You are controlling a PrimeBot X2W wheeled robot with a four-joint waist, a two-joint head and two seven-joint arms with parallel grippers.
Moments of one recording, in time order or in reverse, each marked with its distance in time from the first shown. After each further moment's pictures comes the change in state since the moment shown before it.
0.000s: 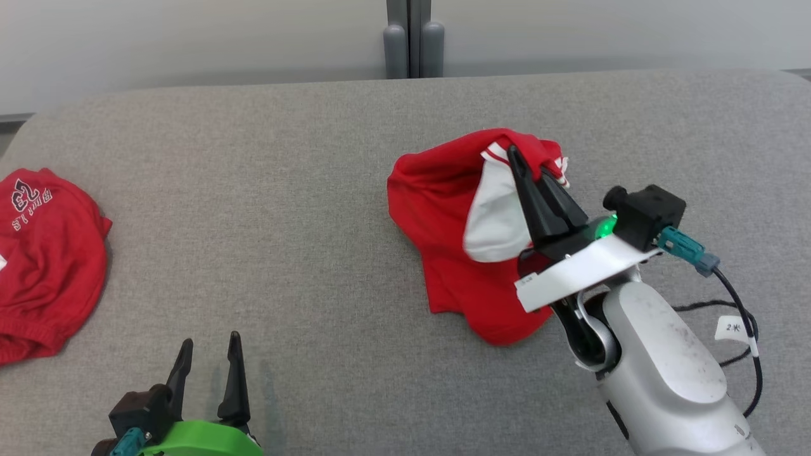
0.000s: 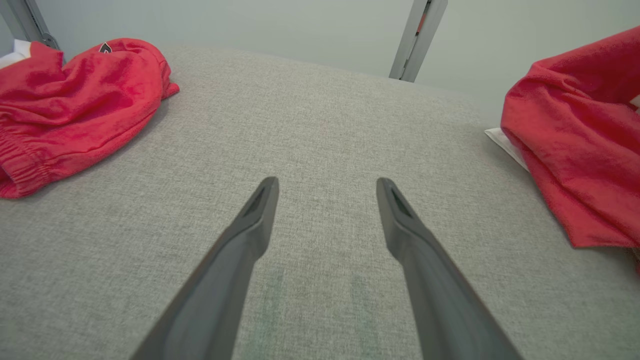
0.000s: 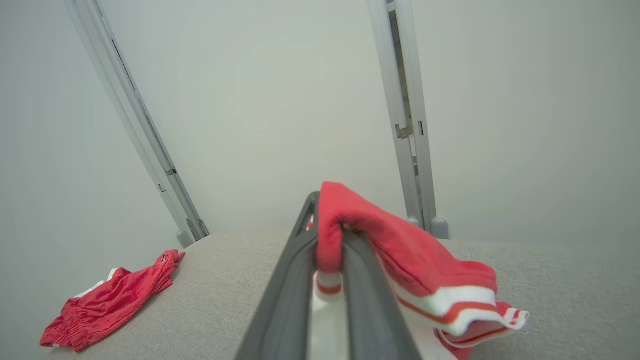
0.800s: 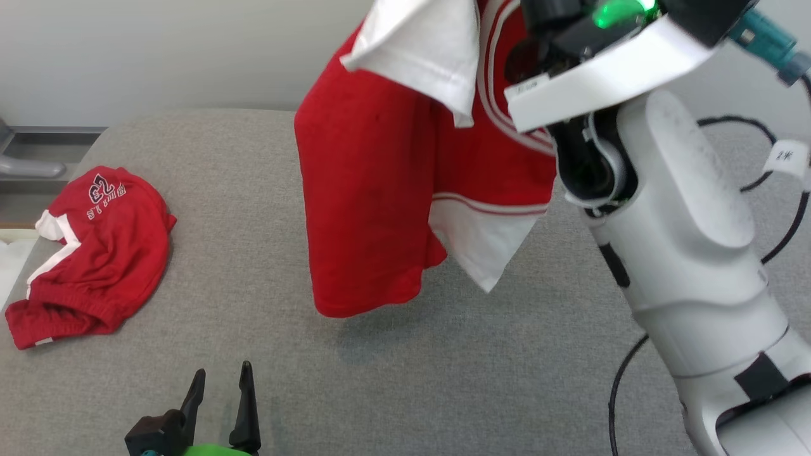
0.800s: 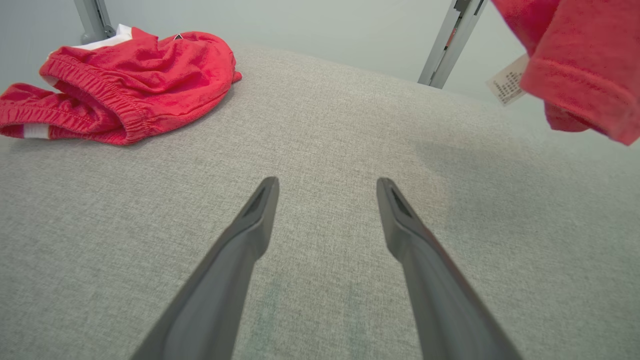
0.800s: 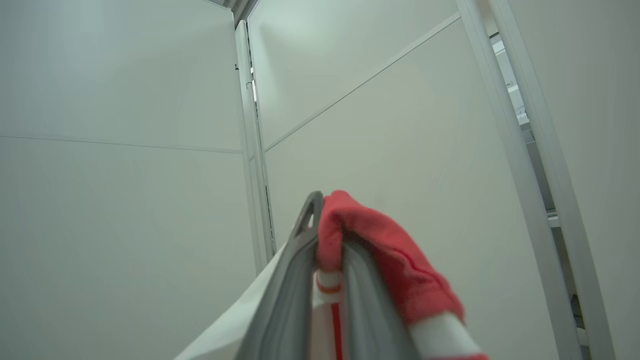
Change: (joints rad) left arm 0.054 -0.027 -0.003 0.039 0.021 0.000 0.000; right arm -0.510 0.001 0.068 -0.007 0.270 0.000 0.000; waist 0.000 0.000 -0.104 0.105
